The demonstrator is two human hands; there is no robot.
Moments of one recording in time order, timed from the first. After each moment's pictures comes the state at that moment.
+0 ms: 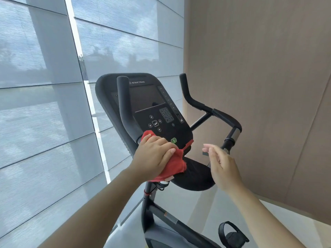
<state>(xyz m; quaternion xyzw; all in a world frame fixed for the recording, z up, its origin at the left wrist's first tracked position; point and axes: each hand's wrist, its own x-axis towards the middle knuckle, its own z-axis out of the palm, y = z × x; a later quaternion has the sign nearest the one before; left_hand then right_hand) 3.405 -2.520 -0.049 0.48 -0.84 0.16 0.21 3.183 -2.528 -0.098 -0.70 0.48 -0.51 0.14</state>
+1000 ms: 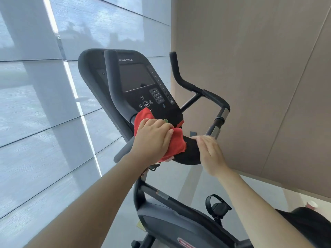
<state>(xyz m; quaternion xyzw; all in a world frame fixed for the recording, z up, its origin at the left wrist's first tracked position) 3.389 -2.513 -0.068 0.50 -0.81 0.17 0.26 3.194 -2.526 -0.124 -0.74 0.50 -0.44 0.08</state>
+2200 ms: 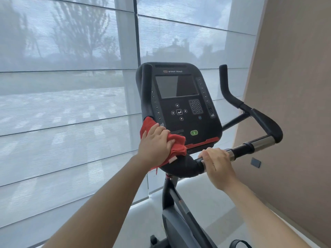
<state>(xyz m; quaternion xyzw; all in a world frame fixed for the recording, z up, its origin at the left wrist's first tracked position) 3.316 -2.503 -0.068 0.78 -0.58 0.11 0.21 3.133 -2.601 -0.127 -0.87 0.30 -0.38 0.04</state>
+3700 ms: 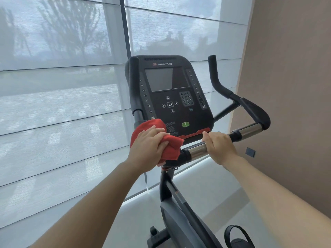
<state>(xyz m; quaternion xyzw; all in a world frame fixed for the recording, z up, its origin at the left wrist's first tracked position) 3.292 -2.481 -0.084 0.72 -0.64 0.12 0.25 3.109 -2.647 -0.118 -0.87 0.34 -0.35 0.02</state>
